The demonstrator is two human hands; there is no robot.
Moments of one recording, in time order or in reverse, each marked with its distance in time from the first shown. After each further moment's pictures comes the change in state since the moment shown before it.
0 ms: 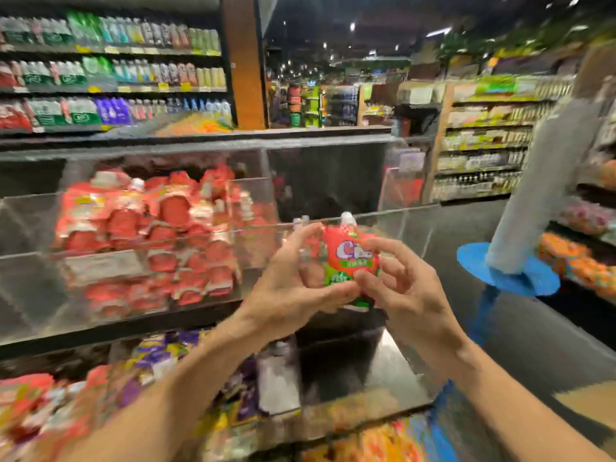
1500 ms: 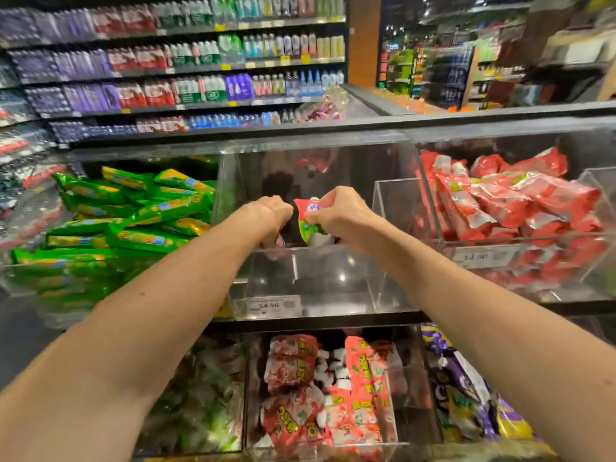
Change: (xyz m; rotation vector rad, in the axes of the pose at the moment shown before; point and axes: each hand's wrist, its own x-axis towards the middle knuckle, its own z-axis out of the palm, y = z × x) left_hand -0.074 0.044 -0.527 1.744 -0.313 -0.707; right_hand 0.140 0.046 0.539 -0.618 -0.238 0.368
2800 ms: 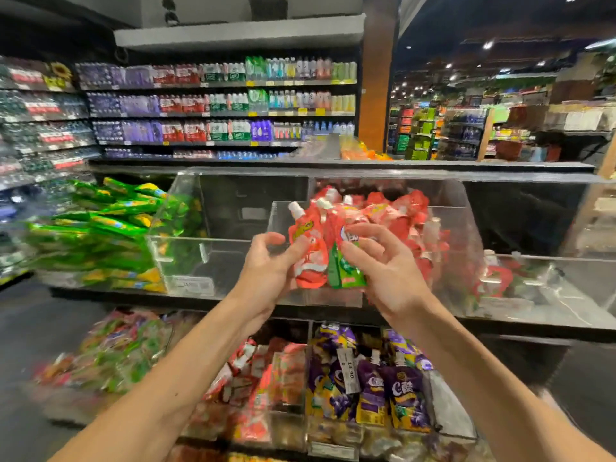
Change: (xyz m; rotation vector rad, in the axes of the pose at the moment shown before) left_hand -0.156 0.258 -0.030 -2.131 0.641 -0.078; right_hand -0.168 0.130 -0.203 0.891 -0.148 -0.295
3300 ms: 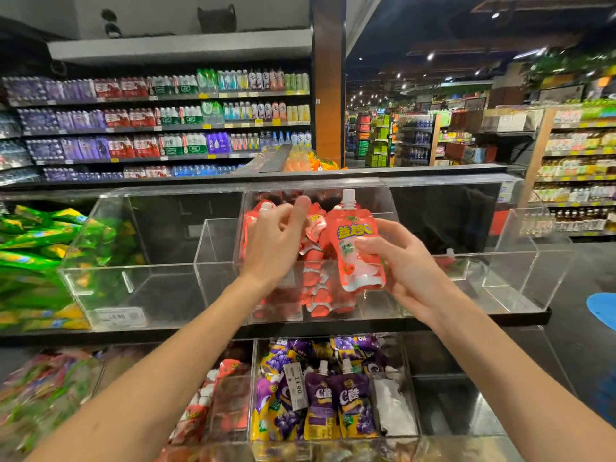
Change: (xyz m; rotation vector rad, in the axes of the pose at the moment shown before) left_hand 0.036 0.001 0.104 0.720 -0.124 0.614; right_hand 0.004 -0.056 -0.108 -0.031 0.123 0.093
